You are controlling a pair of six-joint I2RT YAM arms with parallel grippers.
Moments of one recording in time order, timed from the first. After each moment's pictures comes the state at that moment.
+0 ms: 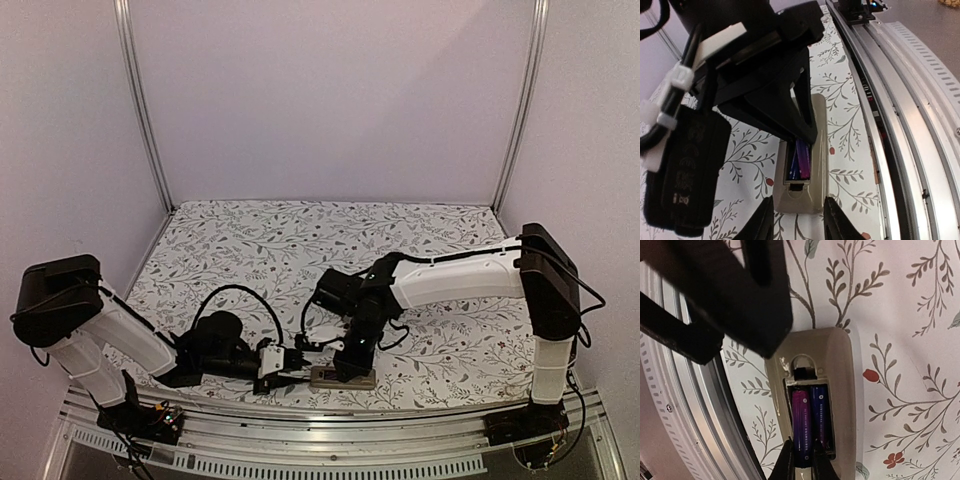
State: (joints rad) left arm -1.07 1.59 0.30 0.86 0.32 0.46; right arm 1.12 1.99 1.42 -0.85 -0.28 -0.22
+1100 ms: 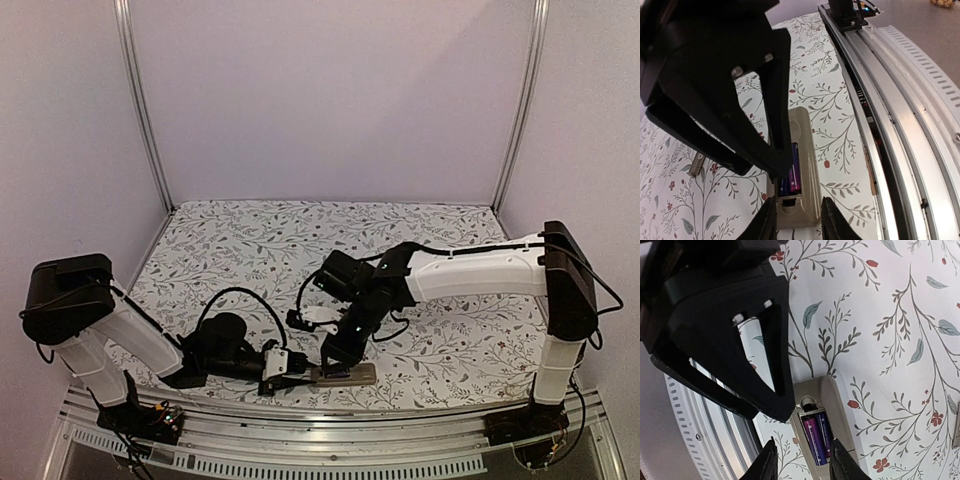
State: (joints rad) left arm -1.09 1.66 0.32 0.93 0.36 0.48; right arm 1.12 1.92 1.42 -0.73 -0.30 -0.09
